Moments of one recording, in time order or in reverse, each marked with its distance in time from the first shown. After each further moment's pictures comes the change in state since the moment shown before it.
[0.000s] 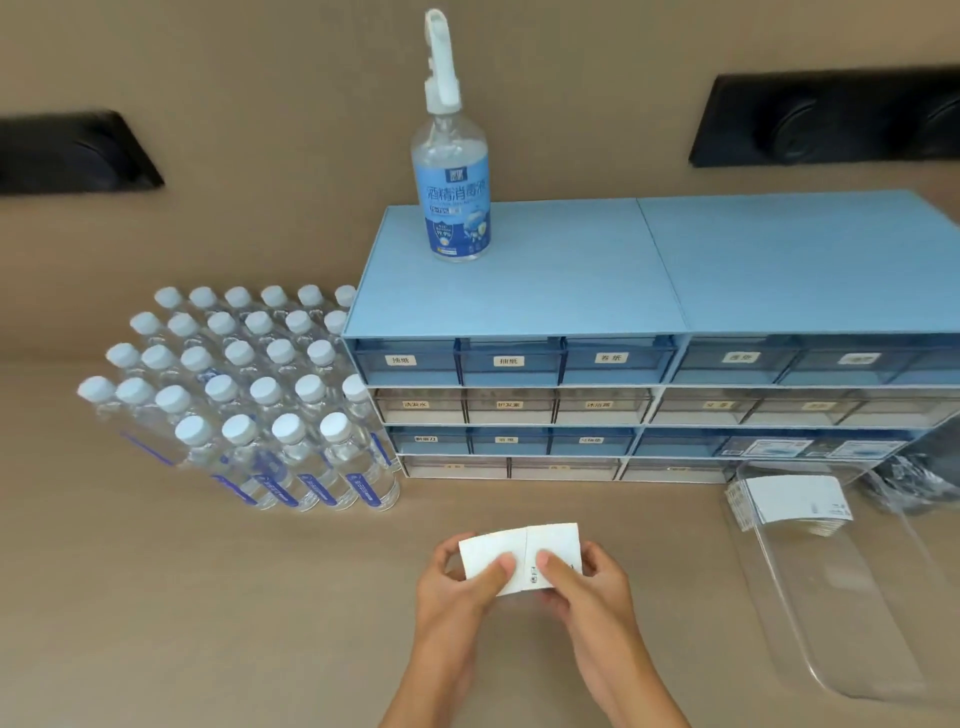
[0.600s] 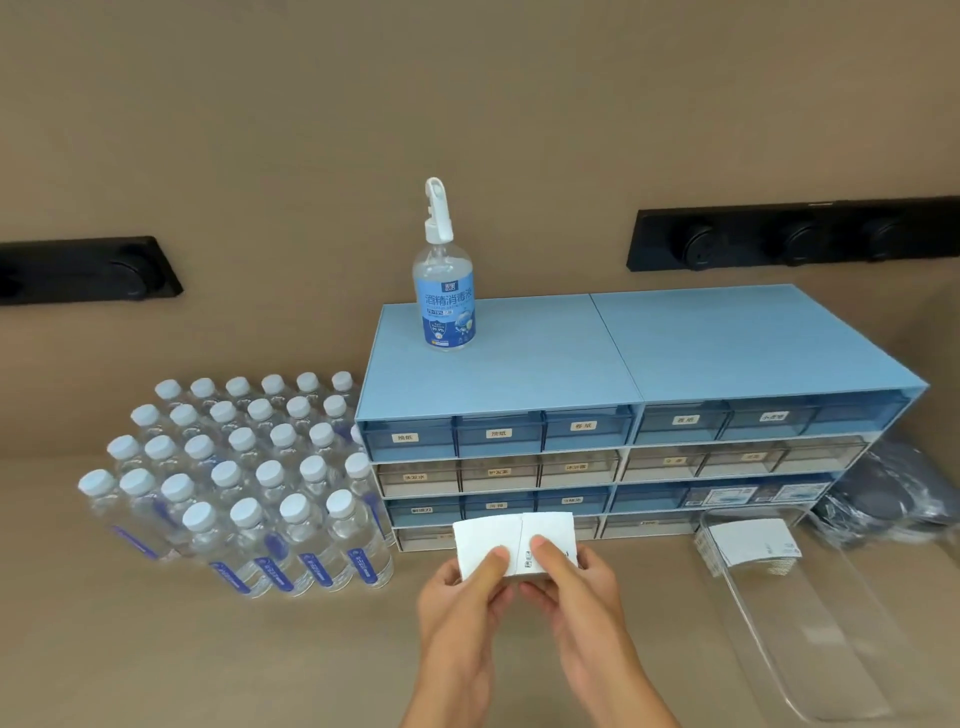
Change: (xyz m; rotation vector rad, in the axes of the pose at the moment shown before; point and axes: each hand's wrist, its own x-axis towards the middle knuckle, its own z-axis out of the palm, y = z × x) left_hand -0.029 0.077 0.035 -0.156 -0.064 -0.001; right_hand -0.021 -0.074 0.050 0.195 0.048 -0.108
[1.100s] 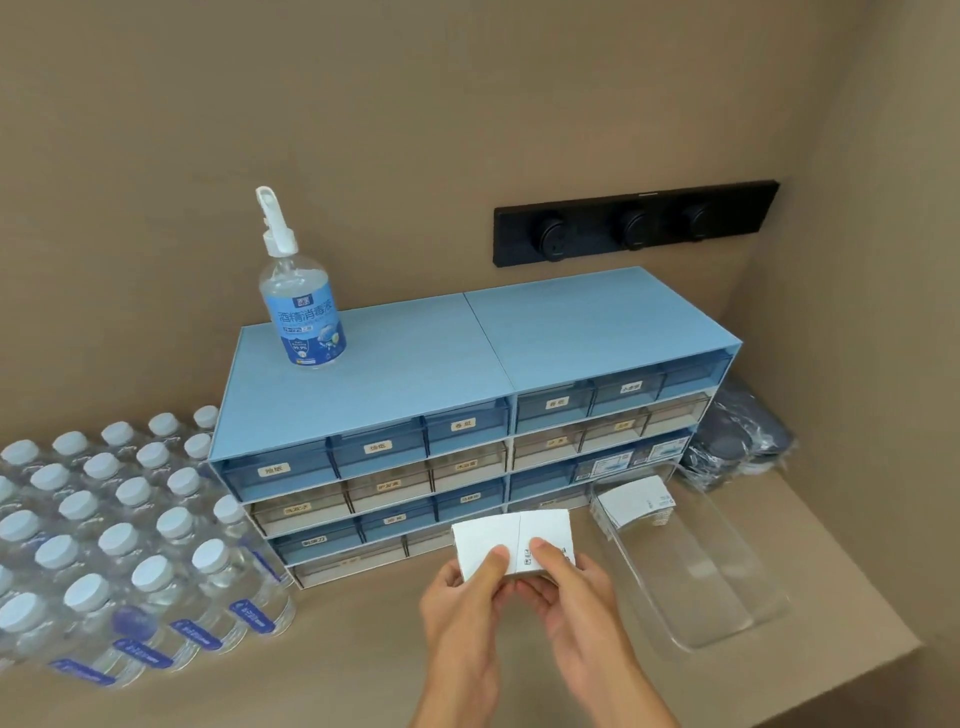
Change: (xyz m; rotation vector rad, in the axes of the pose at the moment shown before) left_hand -0.013 -0.054 0.072 0.054 -0.120 -0.064; right_hand -0.012 -0.029 -0.081 0.174 0.197 -0.031
